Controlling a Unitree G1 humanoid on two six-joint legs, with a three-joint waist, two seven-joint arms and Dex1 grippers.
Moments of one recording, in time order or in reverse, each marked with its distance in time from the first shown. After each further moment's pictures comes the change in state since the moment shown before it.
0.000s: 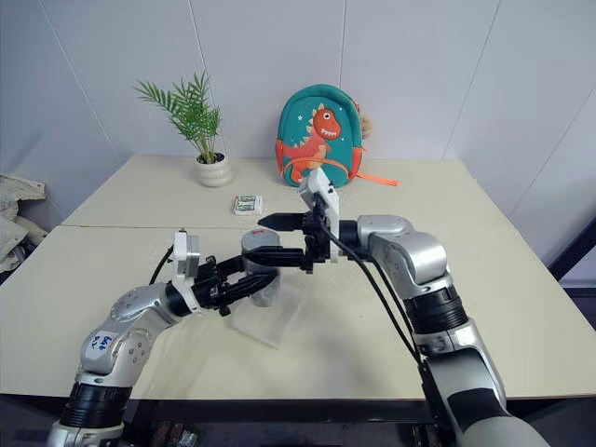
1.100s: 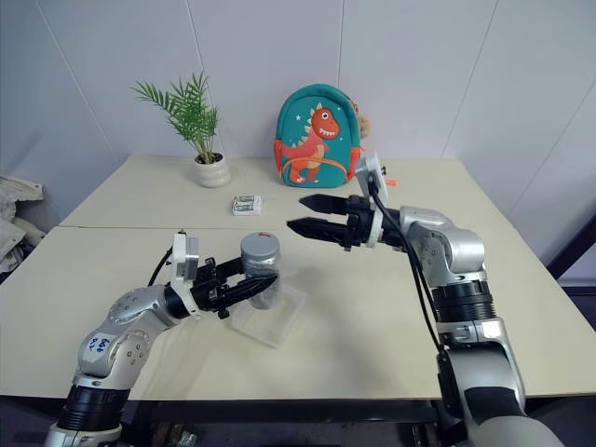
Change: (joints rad) left arm 0.017 0.008 0.000 -0.018 -0.001 0.001 -0.006; right arm -0.035 -0.008 -0.171 0.064 0.121 0.054 0.023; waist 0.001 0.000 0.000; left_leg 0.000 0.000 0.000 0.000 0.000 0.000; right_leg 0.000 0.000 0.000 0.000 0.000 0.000
